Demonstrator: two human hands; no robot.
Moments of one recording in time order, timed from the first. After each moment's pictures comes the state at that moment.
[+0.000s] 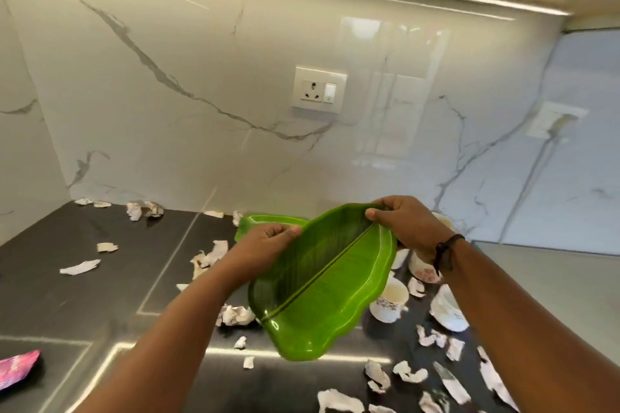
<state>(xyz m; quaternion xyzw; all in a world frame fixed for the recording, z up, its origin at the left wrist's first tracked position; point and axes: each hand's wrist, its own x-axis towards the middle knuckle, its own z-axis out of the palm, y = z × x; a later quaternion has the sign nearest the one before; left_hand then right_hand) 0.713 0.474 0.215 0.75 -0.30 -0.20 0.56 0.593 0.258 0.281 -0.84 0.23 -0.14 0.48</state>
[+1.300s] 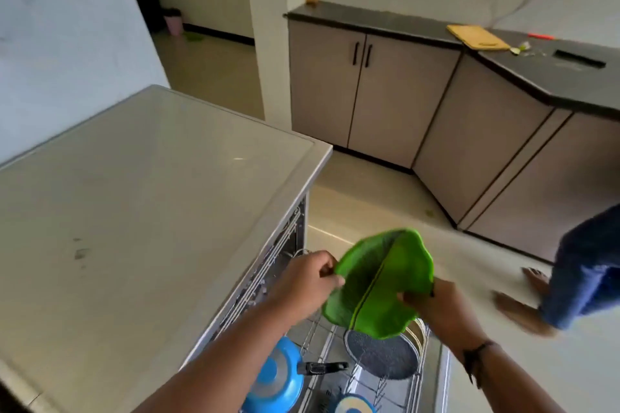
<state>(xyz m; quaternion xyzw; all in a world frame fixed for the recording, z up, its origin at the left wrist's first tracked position) 0.005 -0.094 0.043 0.55 -0.67 -0.45 0.20 -0.226 -0.038 0.034 -0.44 0.76 -0.26 0.40</state>
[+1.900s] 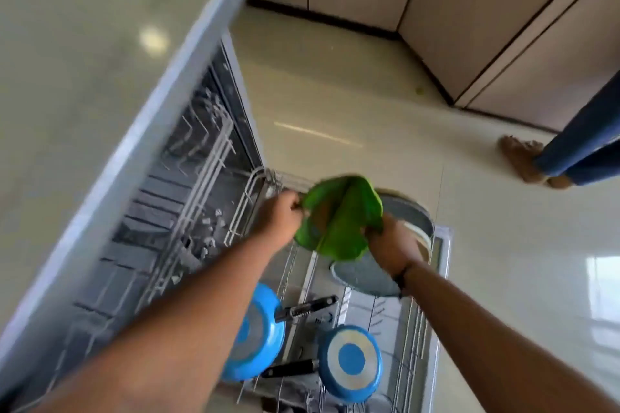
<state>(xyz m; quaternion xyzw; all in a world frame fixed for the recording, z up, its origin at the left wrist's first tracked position) -0.051 -0.232 -0.256 0.63 -0.66 -0.41 0.05 -0.230 -0.138 -0.219 -0.43 0.82 -0.11 0.38</state>
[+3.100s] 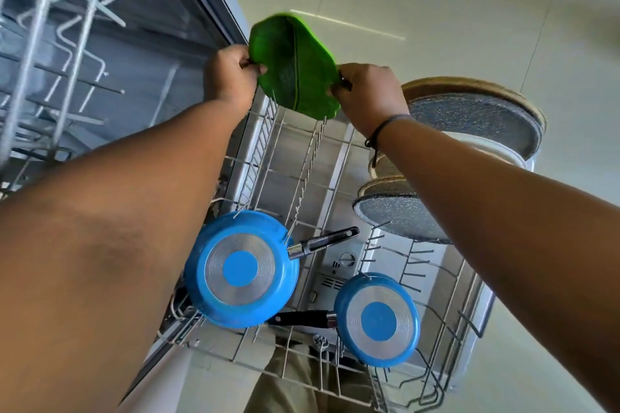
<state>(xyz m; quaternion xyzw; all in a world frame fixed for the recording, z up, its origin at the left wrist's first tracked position) -0.020 -0.341 -0.419 0.69 -0.64 -0.31 0.17 -0.214 -0.264 -0.403 -0.60 0.73 -0.15 0.31</state>
